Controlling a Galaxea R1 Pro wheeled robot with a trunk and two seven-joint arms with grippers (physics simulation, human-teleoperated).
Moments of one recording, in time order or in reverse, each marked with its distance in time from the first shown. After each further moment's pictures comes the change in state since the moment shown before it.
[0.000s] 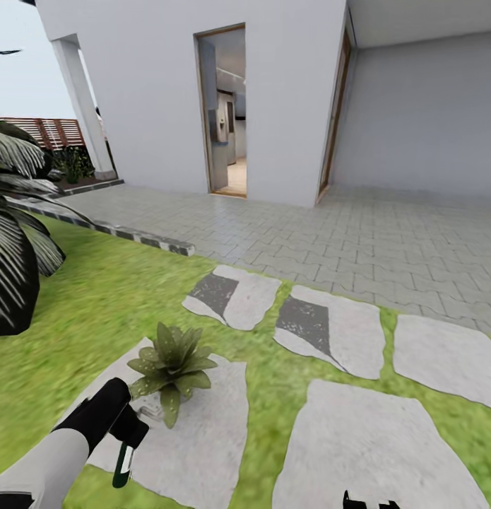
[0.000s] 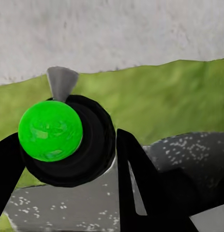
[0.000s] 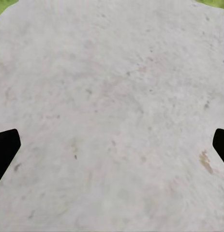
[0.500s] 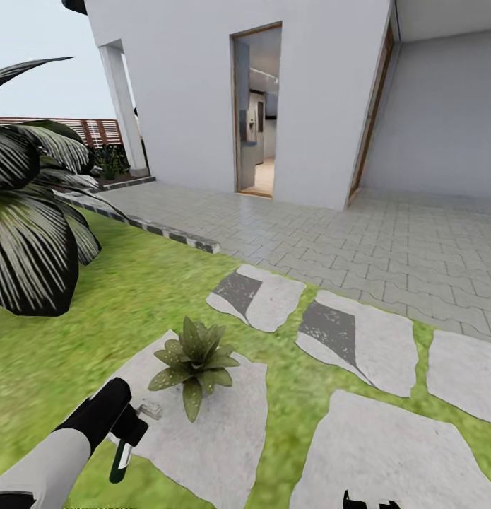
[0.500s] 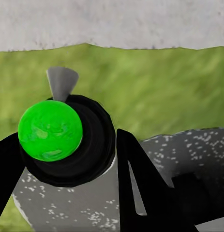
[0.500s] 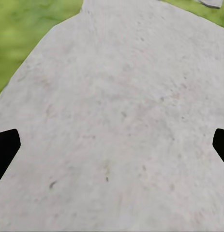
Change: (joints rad) left arm 0.000 -0.006 0.000 -0.002 0.006 0.001 0.067; right arm 0.000 0.000 0.000 0.000 0.000 0.000 0.000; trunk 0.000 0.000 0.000
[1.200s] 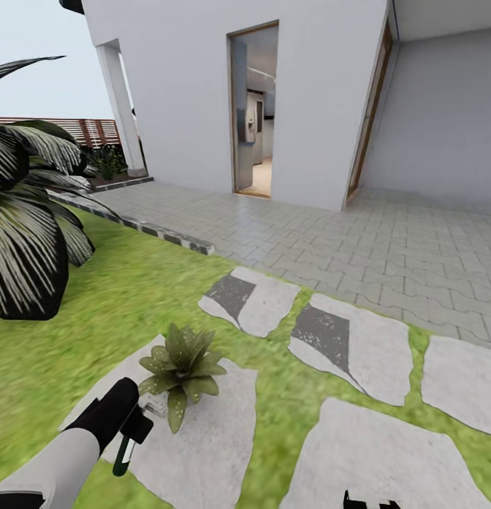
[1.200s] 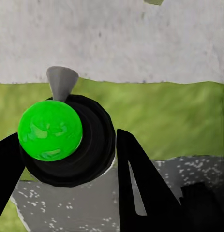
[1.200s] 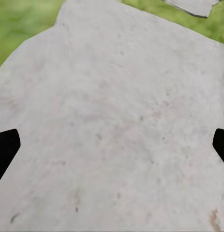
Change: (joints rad) left arm 0.000 -0.038 0.002 0.001 0.003 -0.001 0.101; right arm 0.000 -0.001 0.000 0.000 0.000 0.000 0.000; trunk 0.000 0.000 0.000
